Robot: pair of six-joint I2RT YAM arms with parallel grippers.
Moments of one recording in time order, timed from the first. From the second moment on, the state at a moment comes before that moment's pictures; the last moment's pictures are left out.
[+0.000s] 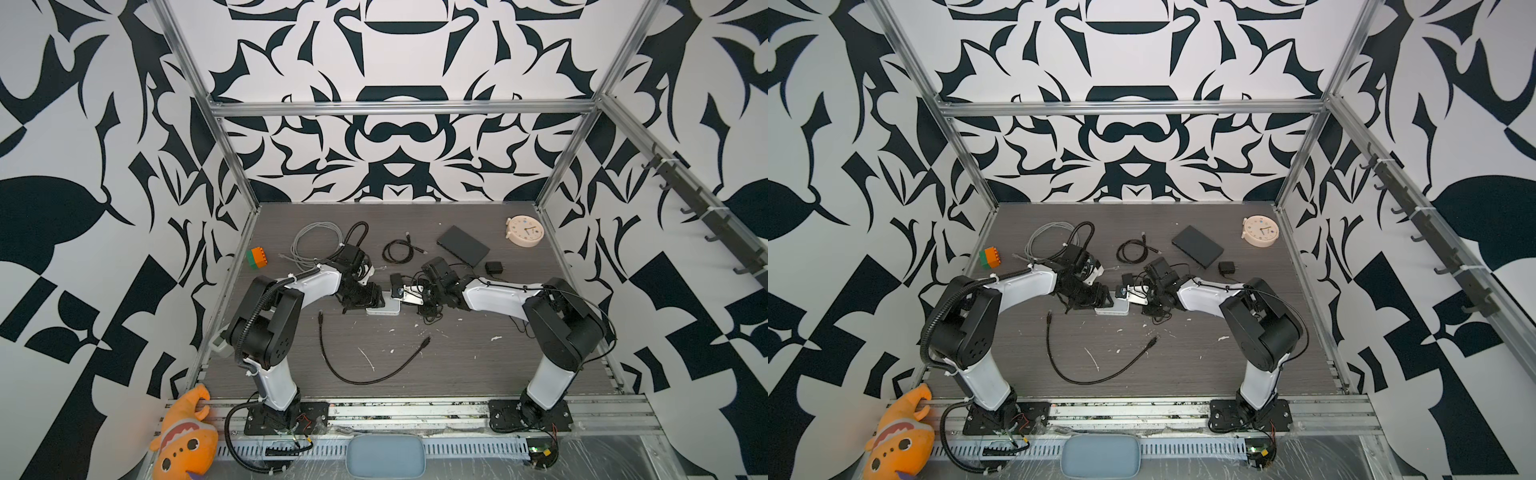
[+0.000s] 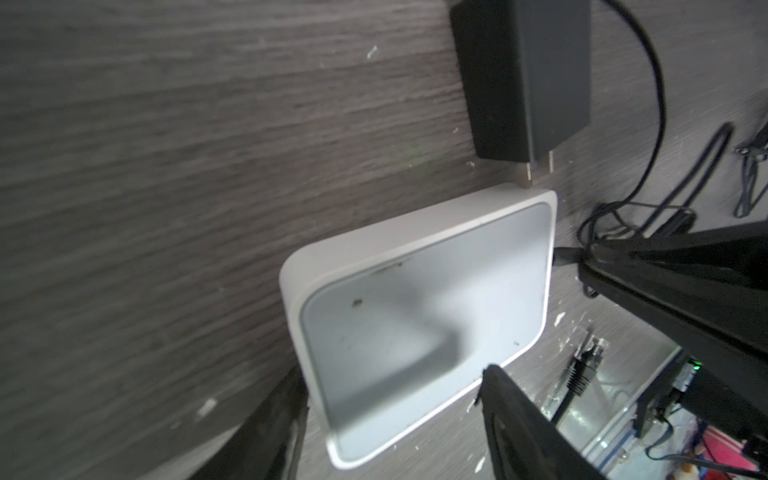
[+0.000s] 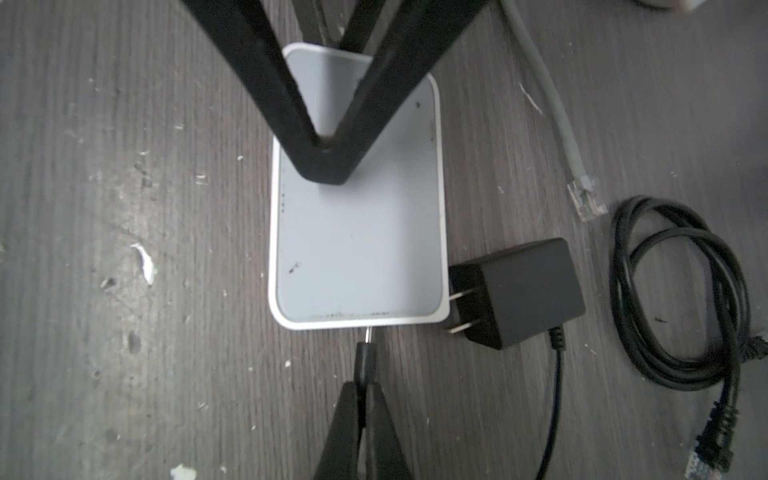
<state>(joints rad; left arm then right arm) -0.47 1.77 1.04 -0.54 0.44 -0.31 0.65 1.76 0.95 -0.14 -0.32 -0.84</state>
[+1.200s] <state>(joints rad) -0.42 1.75 1.07 -0.53 0.41 -0.29 0.61 1.82 1.03 -0.22 -0.28 -0.85</state>
